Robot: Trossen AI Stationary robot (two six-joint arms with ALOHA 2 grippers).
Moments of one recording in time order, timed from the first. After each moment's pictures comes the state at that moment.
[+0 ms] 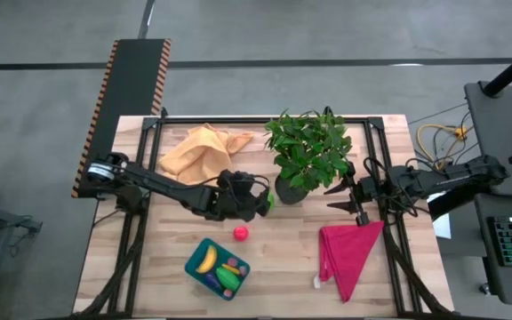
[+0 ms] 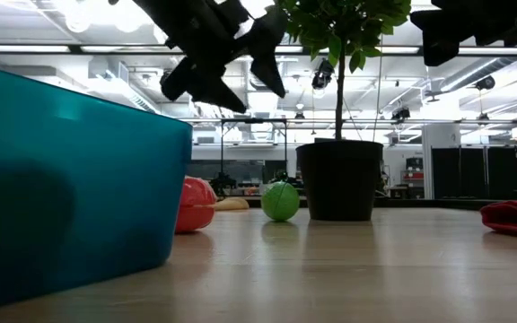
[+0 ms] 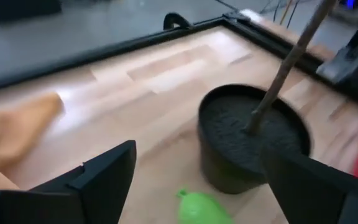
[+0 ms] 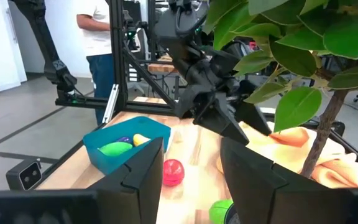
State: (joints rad) left arm -0.22 1.69 1.16 -0.19 -0.86 -0.81; right arm 0.18 0.49 0.27 0.20 0.00 -0.04
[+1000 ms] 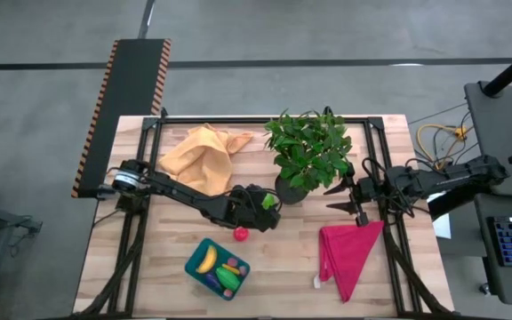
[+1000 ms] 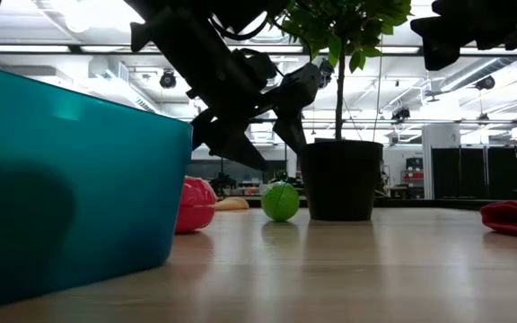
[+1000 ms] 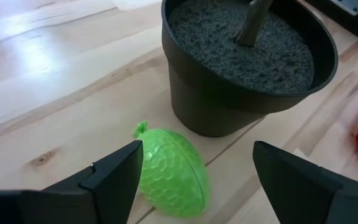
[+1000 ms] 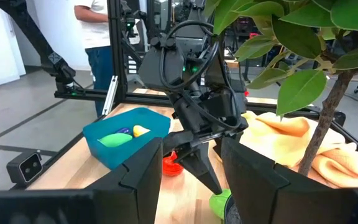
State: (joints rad) left arm -0.22 1.92 1.23 -0.17 -0.69 -0.96; right arm 0.18 0.49 0.27 0.17 0.00 -0.03
